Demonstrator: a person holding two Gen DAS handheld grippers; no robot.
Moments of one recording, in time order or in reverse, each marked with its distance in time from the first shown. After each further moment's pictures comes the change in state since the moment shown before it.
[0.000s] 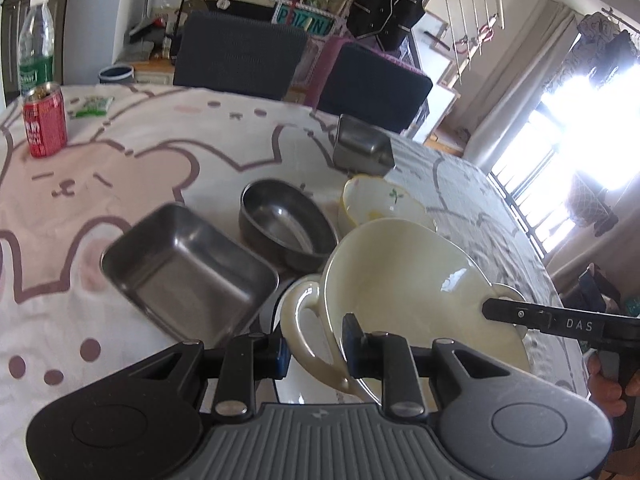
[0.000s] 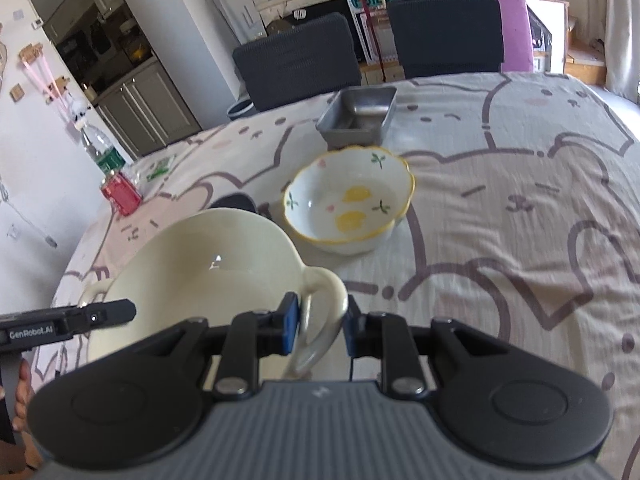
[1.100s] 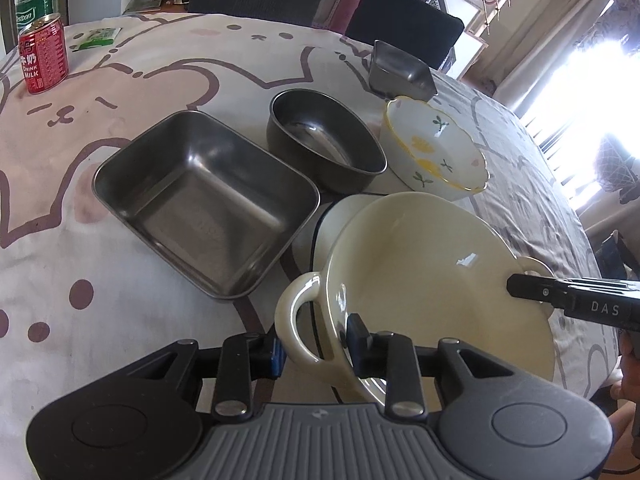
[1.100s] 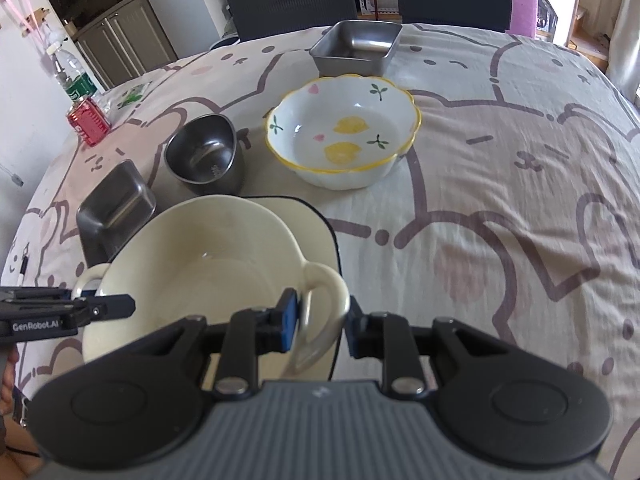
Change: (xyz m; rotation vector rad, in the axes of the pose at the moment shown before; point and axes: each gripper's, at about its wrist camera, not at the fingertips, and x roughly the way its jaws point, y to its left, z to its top) left arm 0.047 0.020 -0.021 -0.017 0.170 0.064; right arm 0.042 0.013 -0.015 -0.080 0.170 -0.104
